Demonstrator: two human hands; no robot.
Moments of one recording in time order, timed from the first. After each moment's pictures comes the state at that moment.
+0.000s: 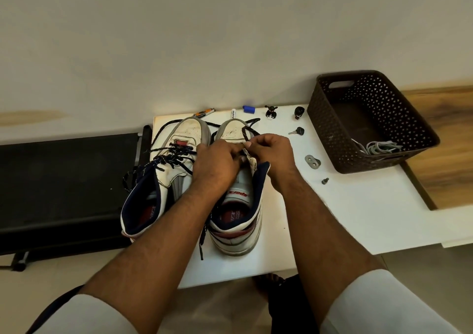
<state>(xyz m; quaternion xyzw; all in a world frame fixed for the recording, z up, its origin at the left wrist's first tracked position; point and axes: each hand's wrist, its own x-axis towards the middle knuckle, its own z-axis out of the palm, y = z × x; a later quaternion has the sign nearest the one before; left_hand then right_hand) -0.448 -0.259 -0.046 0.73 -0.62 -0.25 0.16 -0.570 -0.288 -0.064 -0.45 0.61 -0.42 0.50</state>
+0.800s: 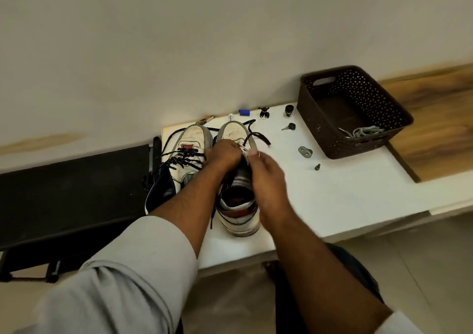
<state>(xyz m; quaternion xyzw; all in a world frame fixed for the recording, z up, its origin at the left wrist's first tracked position) -0.459 -0.280 -0.048 0.74 -0.55 -0.36 0.14 -0.547 -0.187 -0.025 -0.31 0.62 -0.47 0.54</state>
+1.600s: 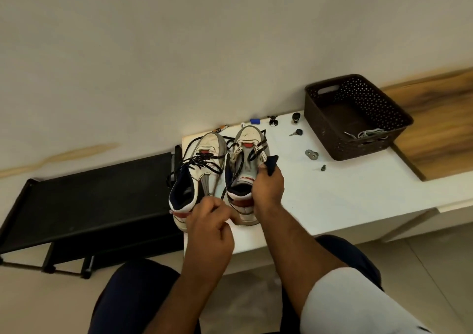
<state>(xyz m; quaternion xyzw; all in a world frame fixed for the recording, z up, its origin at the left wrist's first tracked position) -0.427 -0.067 -0.006 0.61 -0.68 -0.13 0.40 -0.524 -0.187 -0.047 -0.23 0.67 -0.51 0.49</state>
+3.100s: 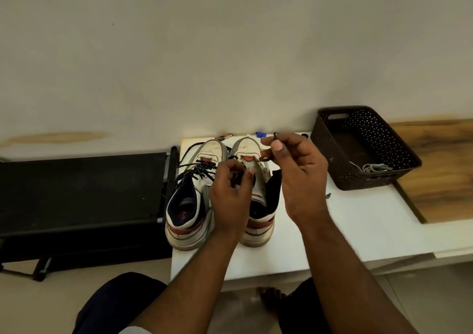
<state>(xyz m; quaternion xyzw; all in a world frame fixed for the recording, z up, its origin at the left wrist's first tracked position) -0.452 -0.177 -0.020 0.55 -0.45 -0.26 0.65 -0.547 -0.186 0.052 -0.48 0.39 -0.64 0.45</state>
